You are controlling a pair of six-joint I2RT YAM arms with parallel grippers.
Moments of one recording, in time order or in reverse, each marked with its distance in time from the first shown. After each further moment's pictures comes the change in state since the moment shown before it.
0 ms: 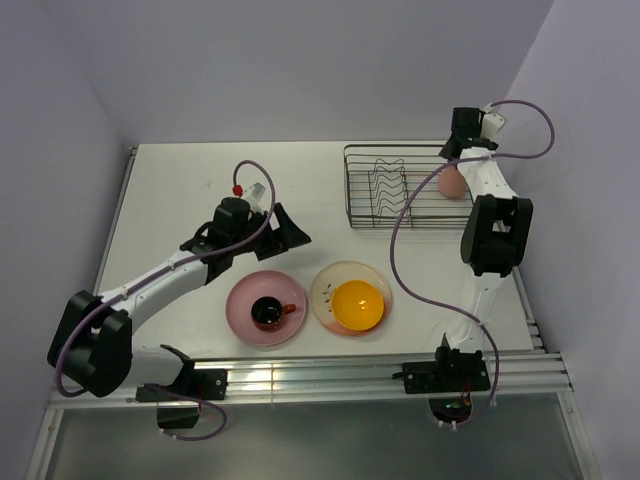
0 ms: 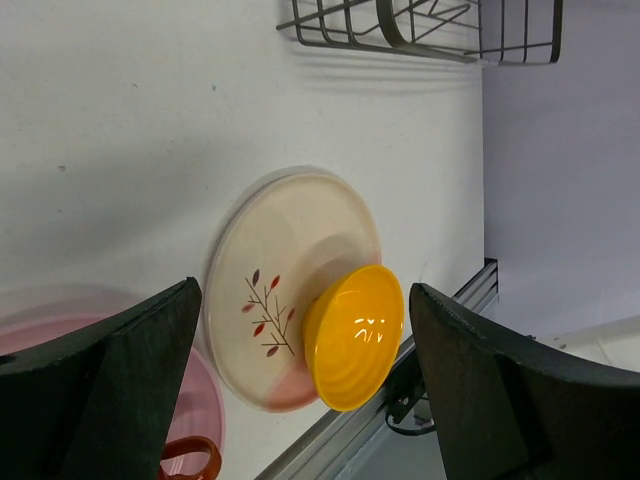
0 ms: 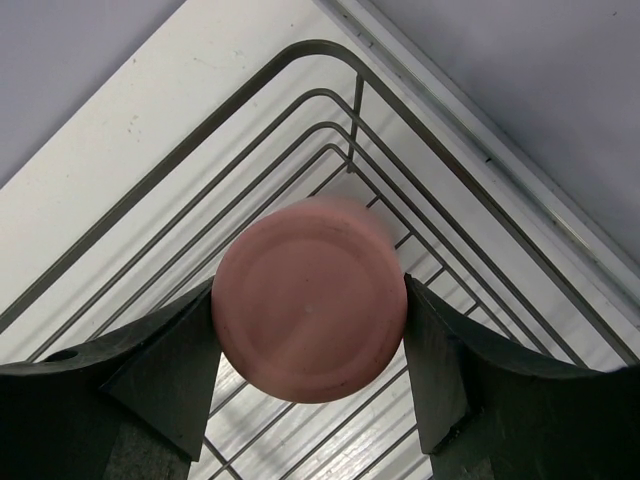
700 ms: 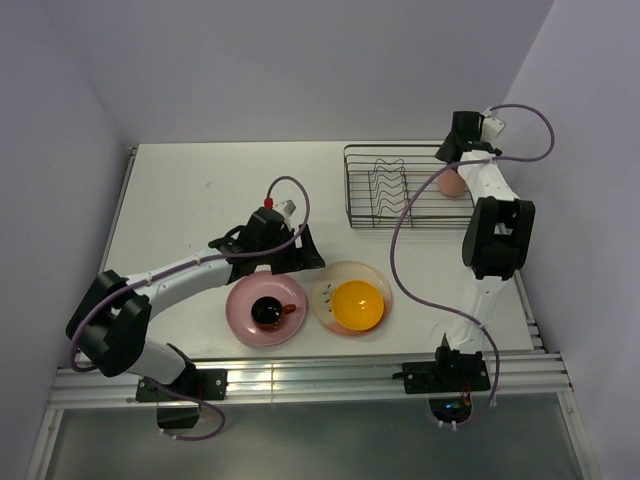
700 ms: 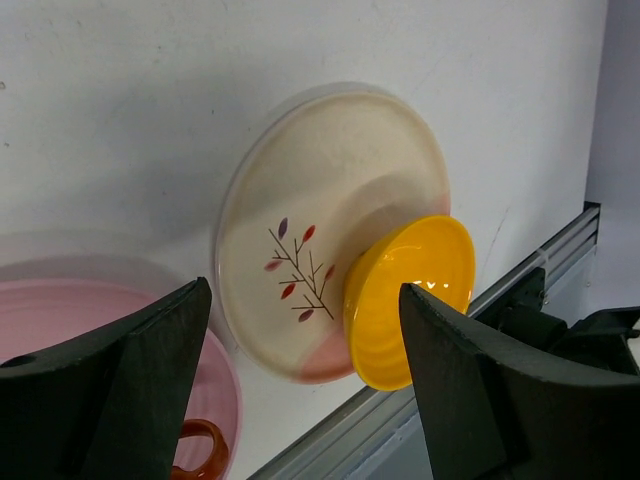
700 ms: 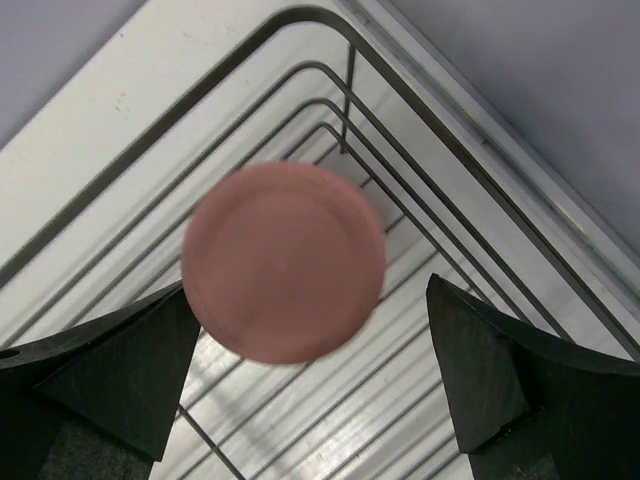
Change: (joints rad) left arm -0.177 0.139 0.098 -0.153 -0.110 0.070; right arm 0.000 -0.019 -0.036 0.004 -0.013 -0.004
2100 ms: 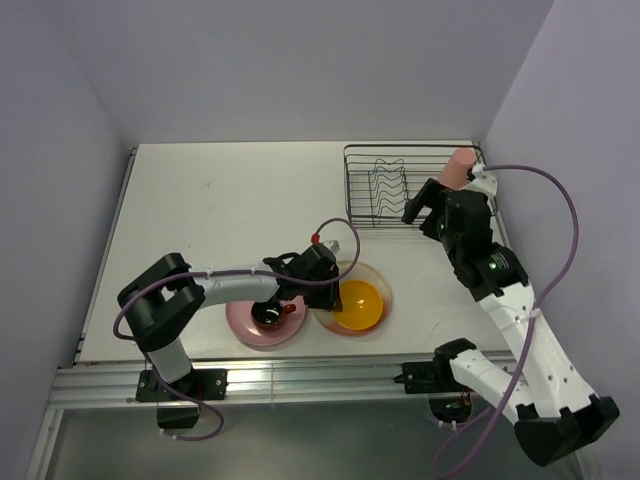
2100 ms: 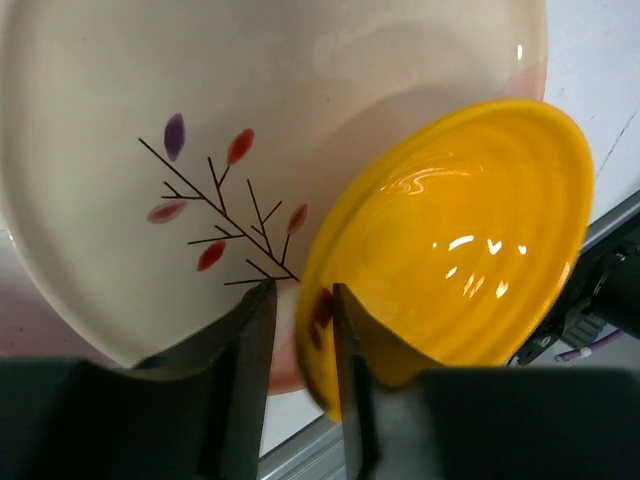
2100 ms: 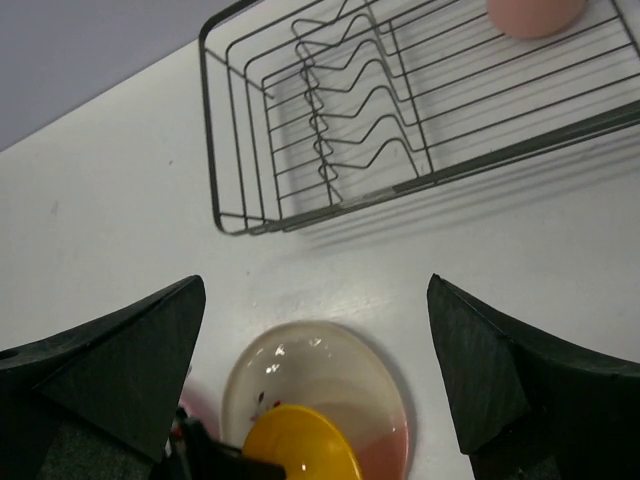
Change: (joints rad) left arm -0.307 0.259 0.076 -0.030 -0.115 -0.071; right arm 0.425 -1.176 -0.763 -0.101 -0.109 0.105
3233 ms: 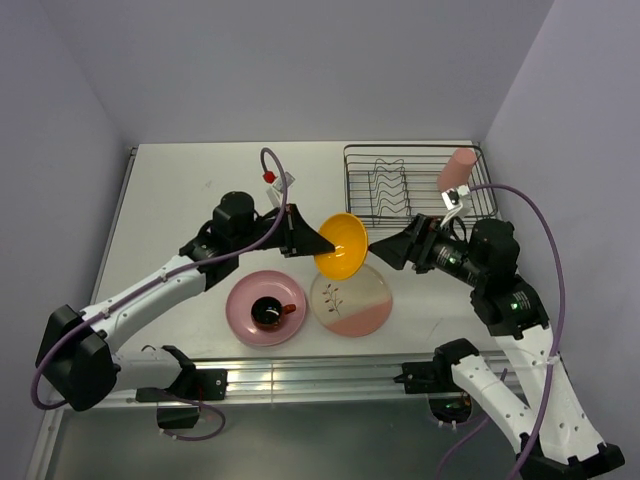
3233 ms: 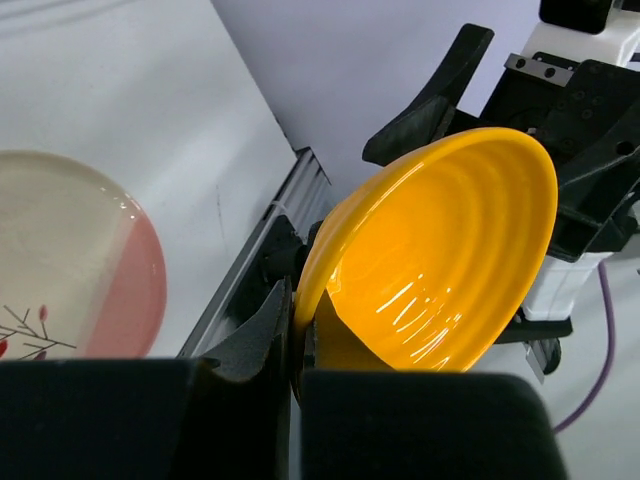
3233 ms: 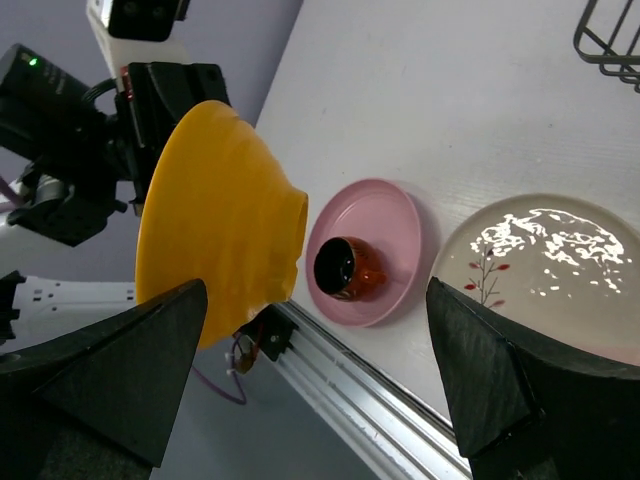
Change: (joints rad) left arm 0.311 -0.468 -0.051 0.306 0.515 -0.084; right arm -0.008 -0.244 -0.090 0.018 -0.832 0.101
